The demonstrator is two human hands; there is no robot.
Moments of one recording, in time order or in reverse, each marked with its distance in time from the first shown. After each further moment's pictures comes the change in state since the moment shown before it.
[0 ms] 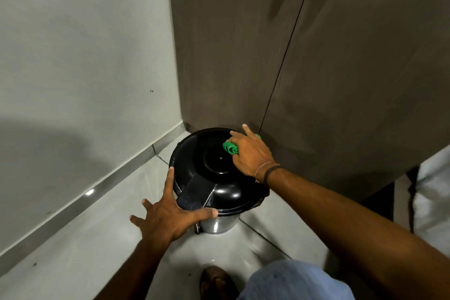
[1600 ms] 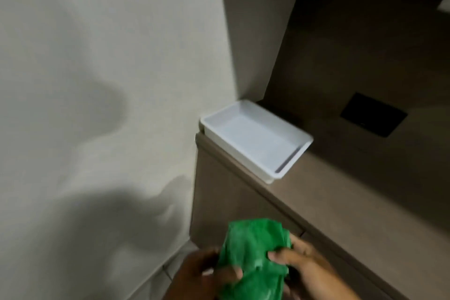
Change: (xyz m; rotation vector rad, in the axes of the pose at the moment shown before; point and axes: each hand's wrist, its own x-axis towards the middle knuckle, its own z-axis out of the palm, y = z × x) left_hand -0.161 0.433 -0.464 -0.862 -0.472 0.278; right_hand 0.053 -0.181 -0.592 1.471 -0.217 0.615
